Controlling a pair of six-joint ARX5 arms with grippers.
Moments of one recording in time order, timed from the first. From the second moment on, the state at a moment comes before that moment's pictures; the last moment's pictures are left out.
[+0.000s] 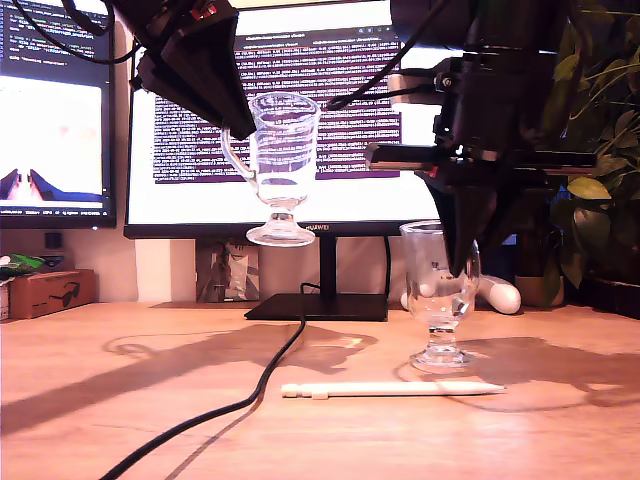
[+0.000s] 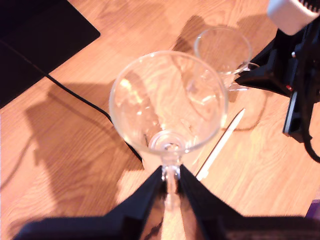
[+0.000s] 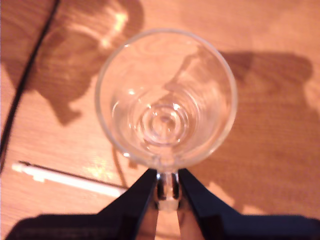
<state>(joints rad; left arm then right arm) -0.52 1.58 1.48 -0.89 0.37 0.22 0.62 1.57 1.13 -0.74 0.15 0.34</state>
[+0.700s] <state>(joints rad) -0.52 1.58 1.48 -0.88 0.38 0.23 0.65 1.56 1.13 -0.78 0.14 0.37</state>
